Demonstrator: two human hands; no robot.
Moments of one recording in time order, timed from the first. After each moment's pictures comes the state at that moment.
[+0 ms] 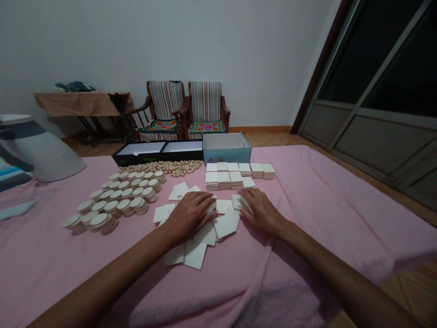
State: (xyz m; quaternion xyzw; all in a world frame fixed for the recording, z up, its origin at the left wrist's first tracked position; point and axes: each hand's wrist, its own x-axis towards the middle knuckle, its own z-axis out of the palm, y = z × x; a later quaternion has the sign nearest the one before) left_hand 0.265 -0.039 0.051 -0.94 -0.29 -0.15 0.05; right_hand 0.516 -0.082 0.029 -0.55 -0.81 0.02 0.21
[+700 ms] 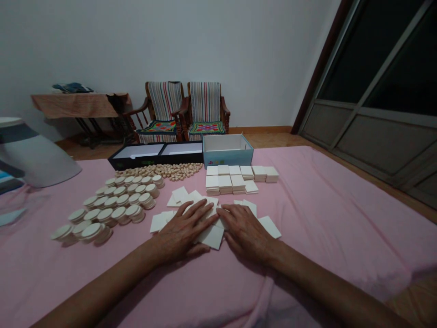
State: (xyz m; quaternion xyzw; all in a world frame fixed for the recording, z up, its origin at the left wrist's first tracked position) left_hand 0.237 -0.036 0.036 -0.97 -0.22 -0.06 0.09; right_hand 0.462 -0.096 0.034 -0.47 -0.86 0.05 0.21
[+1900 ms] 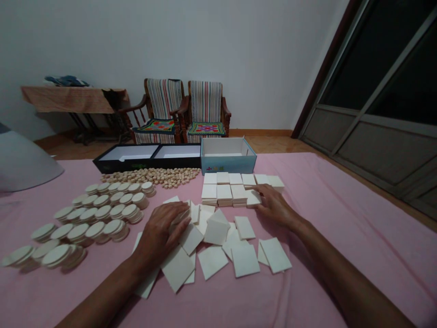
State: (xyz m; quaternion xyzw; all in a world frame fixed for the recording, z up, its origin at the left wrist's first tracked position) left_hand 0.225 0.005 0.018 -0.86 -0.38 -0.34 0.06; right_hand 0.577 0.007 0.006 -0.55 -0.77 0.06 0.30
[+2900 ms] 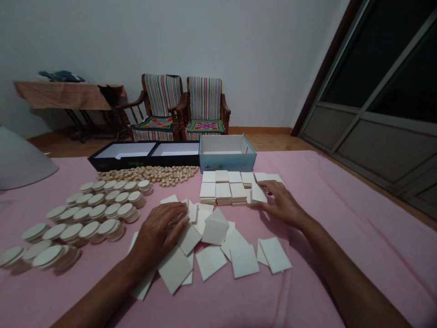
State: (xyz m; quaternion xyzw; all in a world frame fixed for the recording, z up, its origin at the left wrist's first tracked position) left_hand 0.228 0.002 0.022 -0.86 -0.39 -0.33 0.03; right_hand 0.584 -0.004 0.028 -0.60 -0.74 0.06 0.30
